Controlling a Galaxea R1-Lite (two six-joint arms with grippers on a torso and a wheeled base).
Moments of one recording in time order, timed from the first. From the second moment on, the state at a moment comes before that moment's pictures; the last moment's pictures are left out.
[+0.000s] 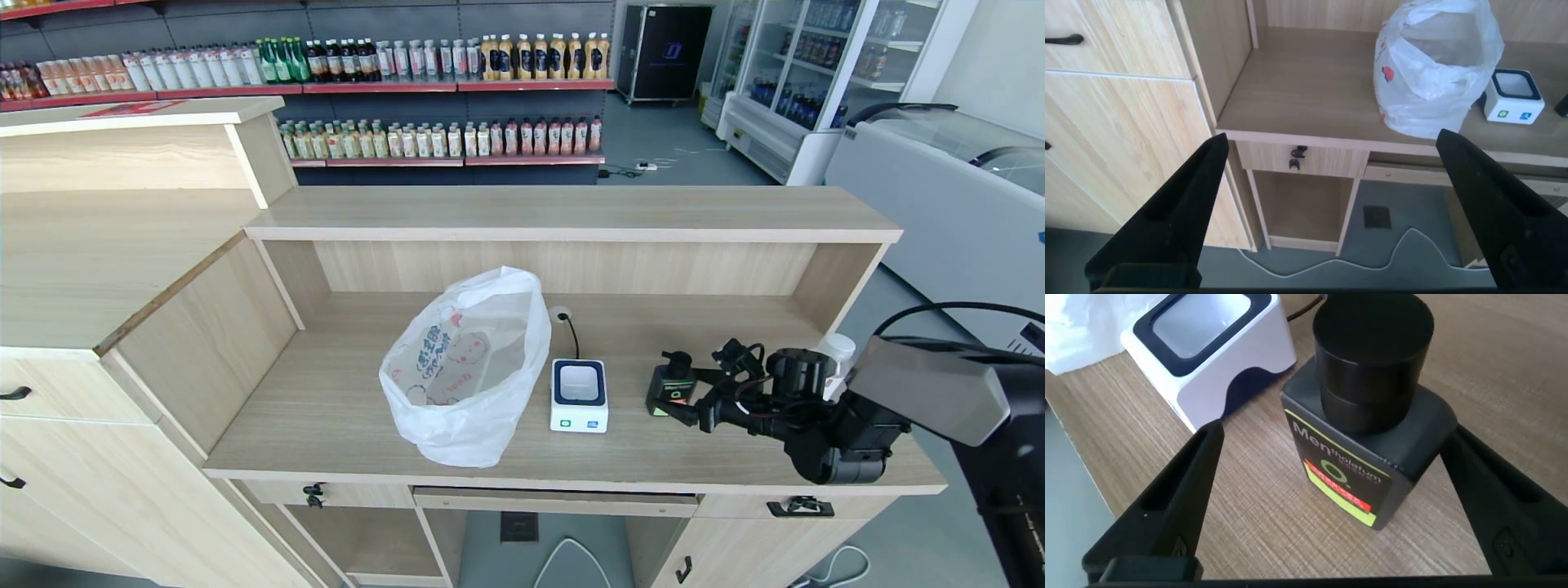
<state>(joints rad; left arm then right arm) 0.00 0.00 0.00 0.00 0.04 -0.02 0.02 2.59 -1.10 -1.20 0.74 -0.27</state>
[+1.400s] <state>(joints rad) 0.00 0.00 0.00 0.00 0.04 -0.02 0.06 2.68 -1.23 -1.20 0.73 -0.32</state>
